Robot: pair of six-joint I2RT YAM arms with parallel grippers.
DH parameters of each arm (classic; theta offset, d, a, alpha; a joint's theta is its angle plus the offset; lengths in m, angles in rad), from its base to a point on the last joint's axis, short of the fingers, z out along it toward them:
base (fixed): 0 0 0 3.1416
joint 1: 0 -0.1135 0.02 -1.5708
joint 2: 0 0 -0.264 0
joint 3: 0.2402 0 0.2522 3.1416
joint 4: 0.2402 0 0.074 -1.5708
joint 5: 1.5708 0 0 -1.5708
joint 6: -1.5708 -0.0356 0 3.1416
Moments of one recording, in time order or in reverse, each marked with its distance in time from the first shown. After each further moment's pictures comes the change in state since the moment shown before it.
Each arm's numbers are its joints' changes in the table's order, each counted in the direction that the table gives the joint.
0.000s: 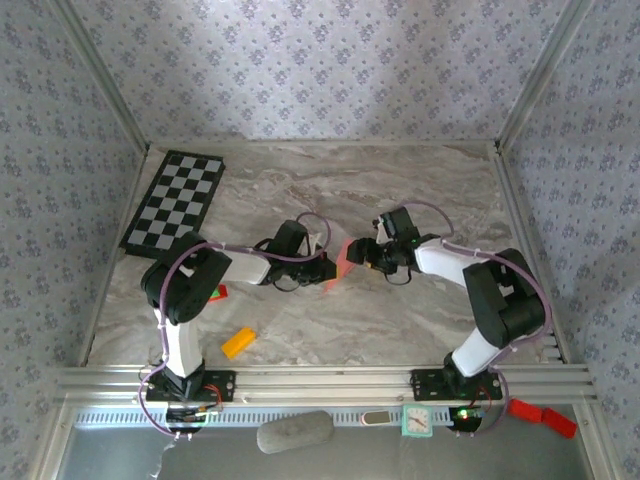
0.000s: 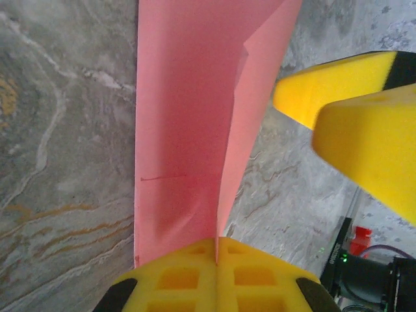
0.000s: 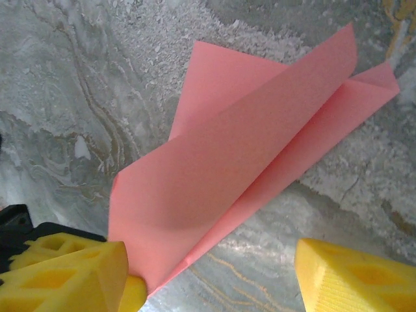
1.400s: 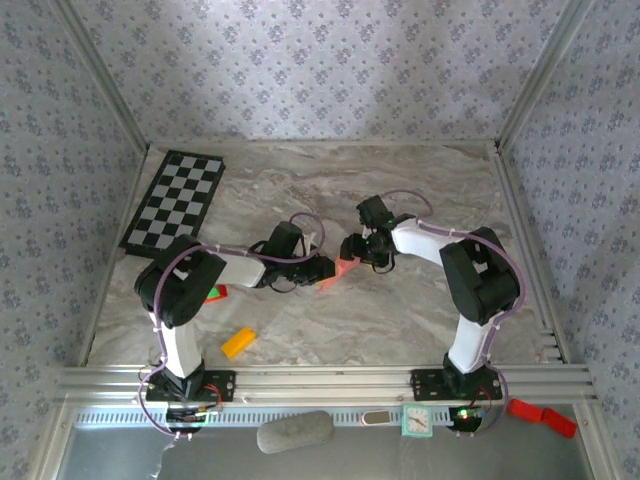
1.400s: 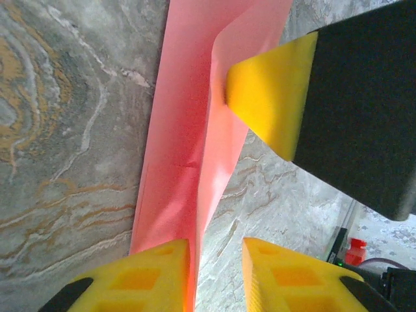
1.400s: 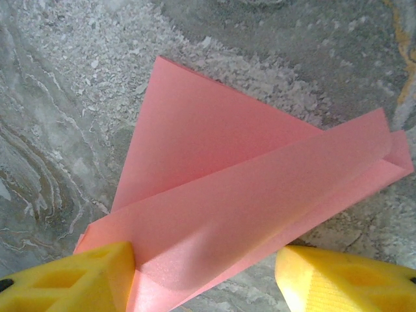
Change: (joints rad) left arm -0.013 0.045 -0.051 -0.019 -0.034 0.028; right arm -0.078 -0.195 0.255 0.265 0.189 0.012
